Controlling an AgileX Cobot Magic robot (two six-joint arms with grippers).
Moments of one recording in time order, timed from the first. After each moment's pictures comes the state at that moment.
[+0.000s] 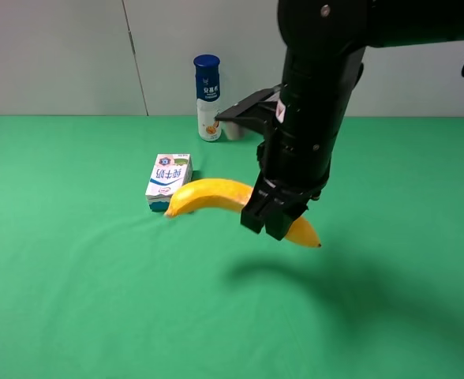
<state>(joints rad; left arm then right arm) 0.01 -0.01 -0.50 -0.02 1.06 0.02 0.83 1.72 -1.28 0.05 1.15 -0.18</state>
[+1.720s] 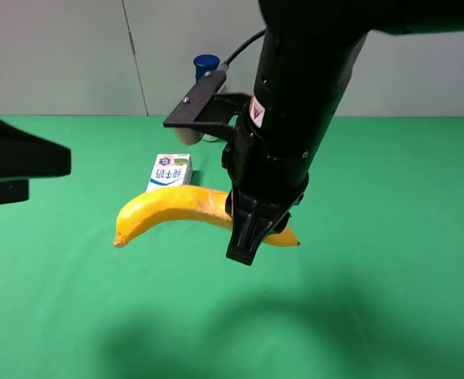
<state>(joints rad) 0.01 0.80 -0.51 -0.95 0.81 0.54 0.98 1.63 -1.28 0.00 1.09 -0.29</state>
